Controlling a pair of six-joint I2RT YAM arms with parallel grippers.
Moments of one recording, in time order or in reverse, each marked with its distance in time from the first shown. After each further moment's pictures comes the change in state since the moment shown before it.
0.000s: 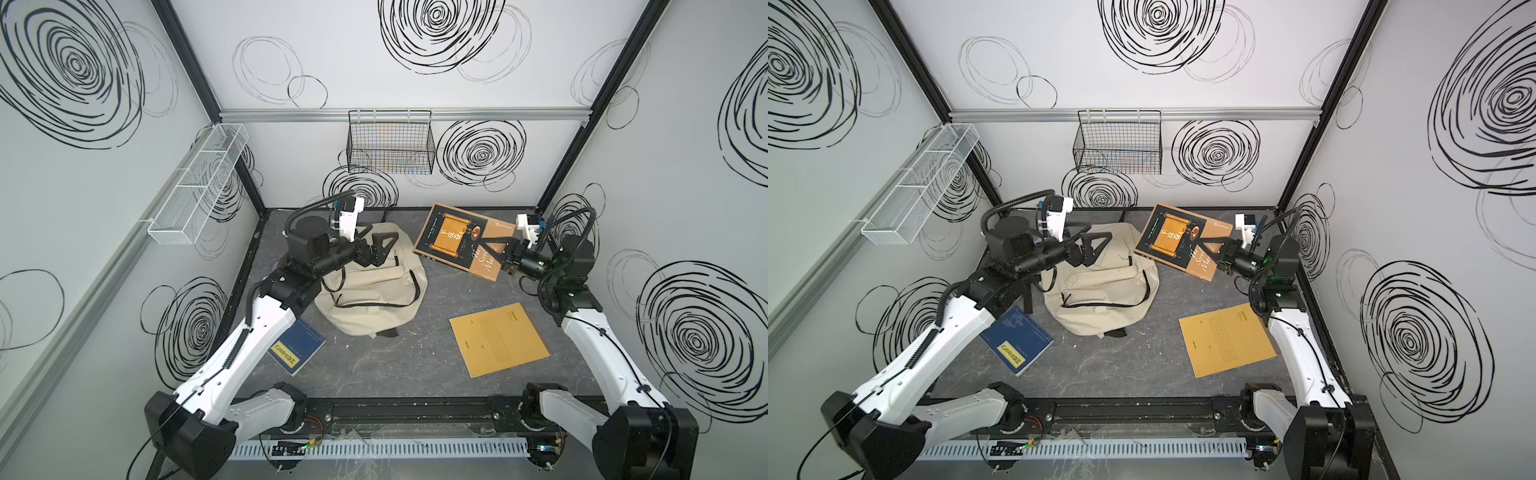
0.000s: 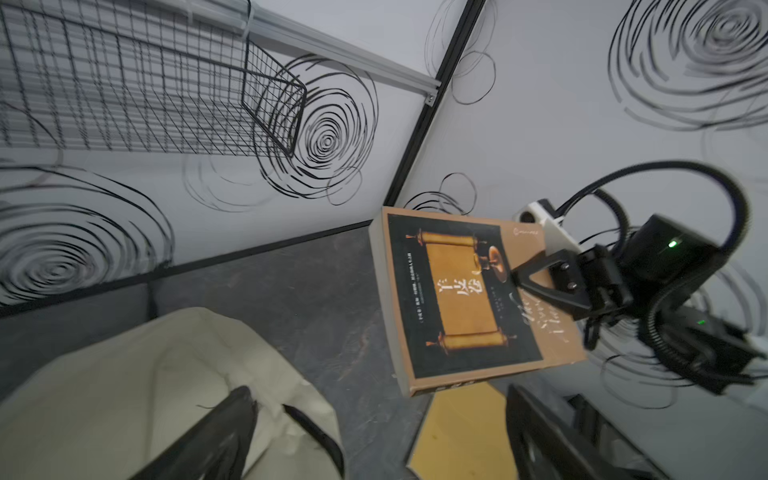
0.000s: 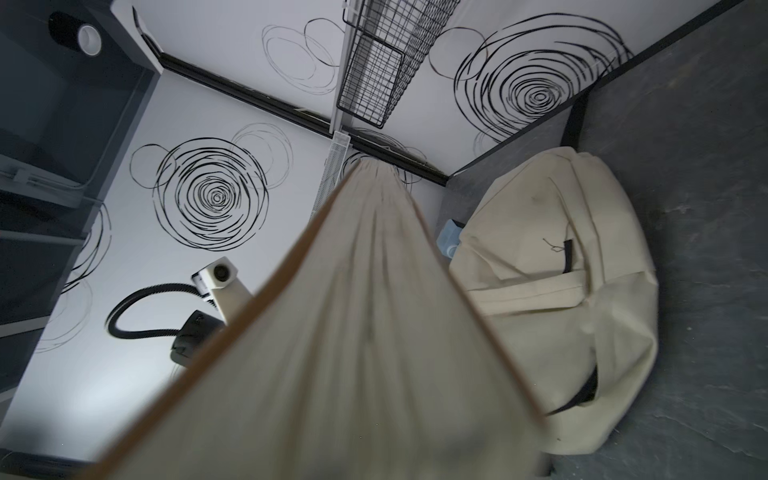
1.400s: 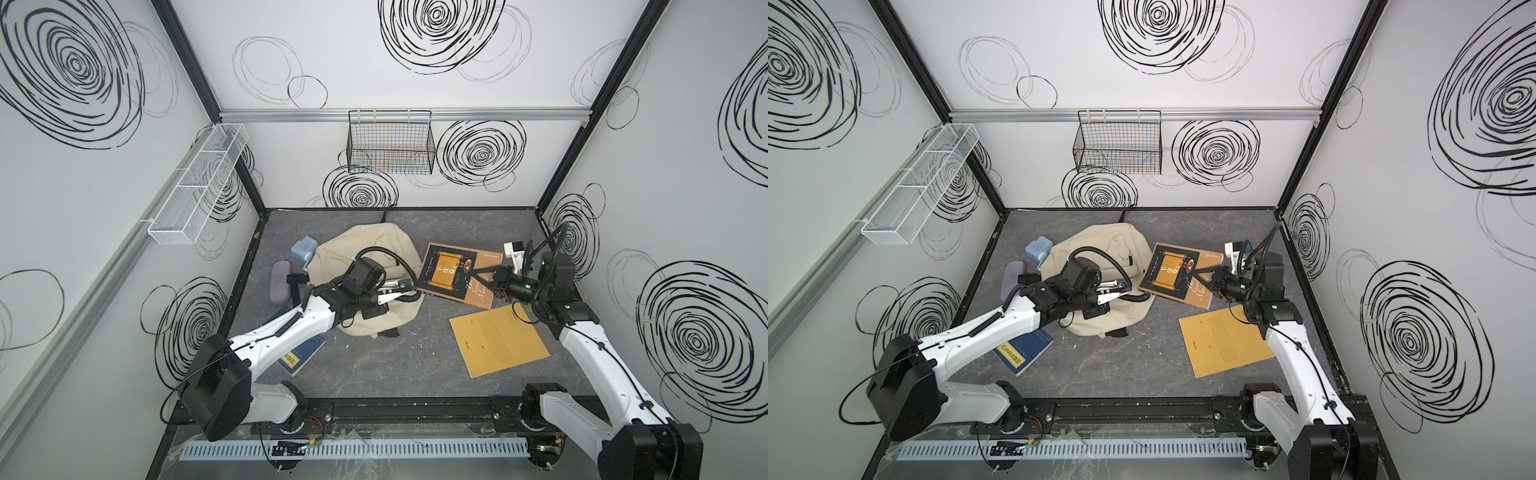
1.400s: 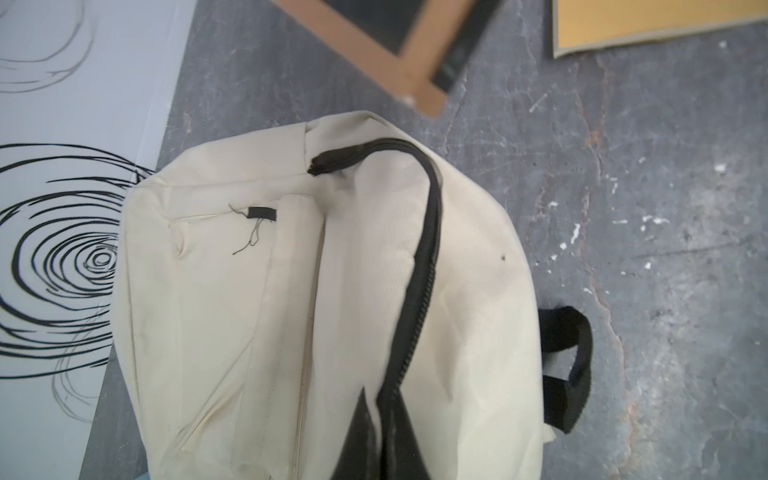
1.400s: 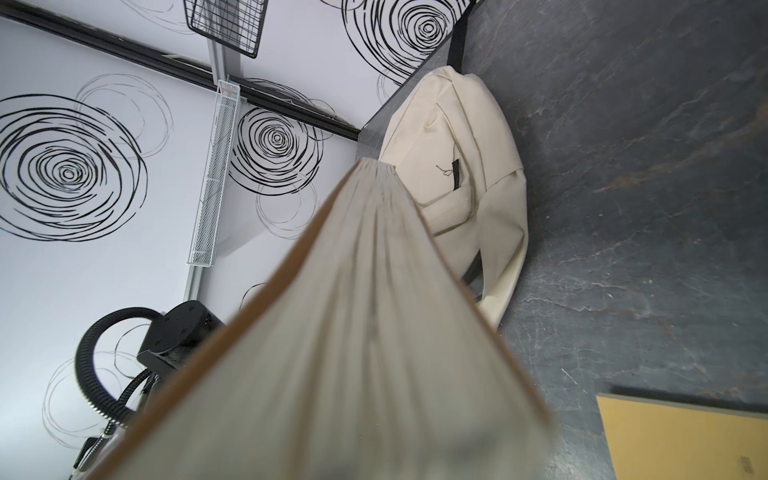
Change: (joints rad) left arm -0.212 0.205 -0.221 -0.197 -0.343 0.796; right arm 0.043 -0.074 -0.084 -0.406 0.138 -0.298
